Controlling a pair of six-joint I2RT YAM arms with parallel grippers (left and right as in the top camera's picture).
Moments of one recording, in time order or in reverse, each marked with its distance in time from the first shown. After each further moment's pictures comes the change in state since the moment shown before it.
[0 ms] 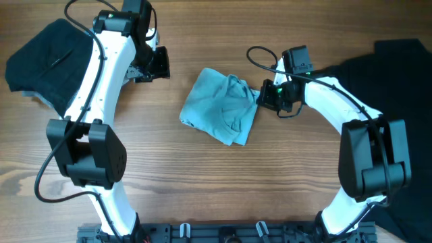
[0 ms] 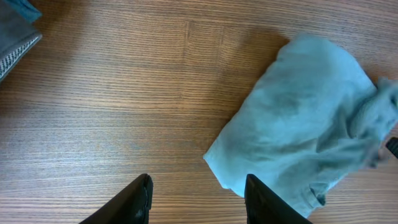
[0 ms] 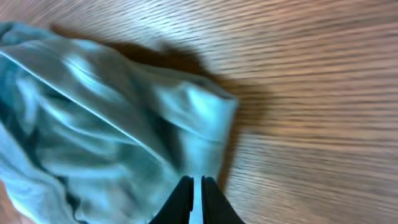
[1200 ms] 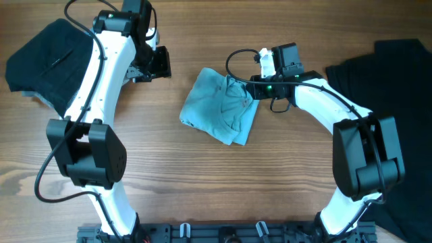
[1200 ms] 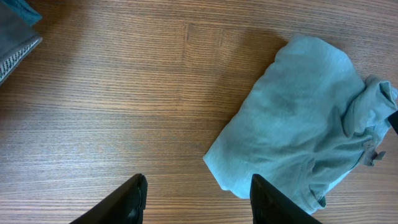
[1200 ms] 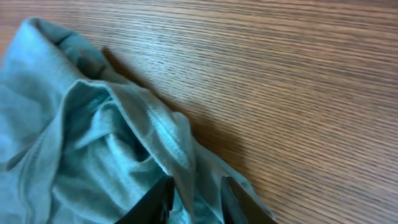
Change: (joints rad) left arm 0.000 0.000 0.000 0.006 0.000 0.000; right arm 0.070 0.021 -0.001 0.246 0.076 -0.348
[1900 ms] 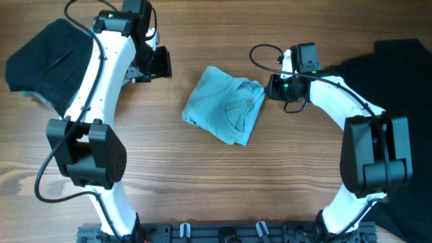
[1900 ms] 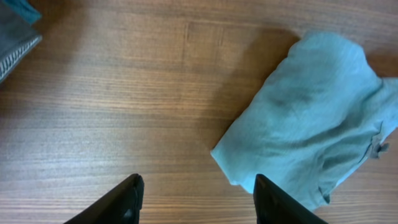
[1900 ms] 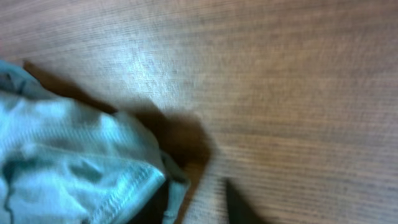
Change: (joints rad) left arm 0.000 0.000 0.000 -0.007 0.000 0.001; right arm -0.112 0.000 0.000 -0.130 0.056 0.159
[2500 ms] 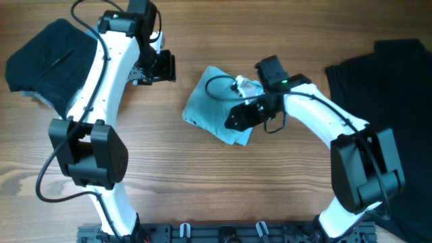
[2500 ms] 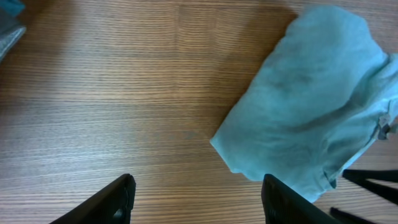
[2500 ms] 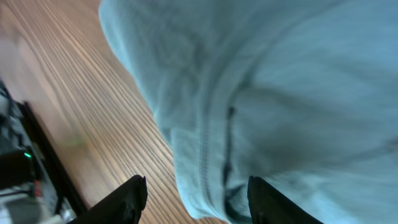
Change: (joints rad) left arm -0.017 0.000 0.000 -0.030 -0.001 0.040; right arm 0.240 -0.071 0.000 -0.264 -0.330 -0.372
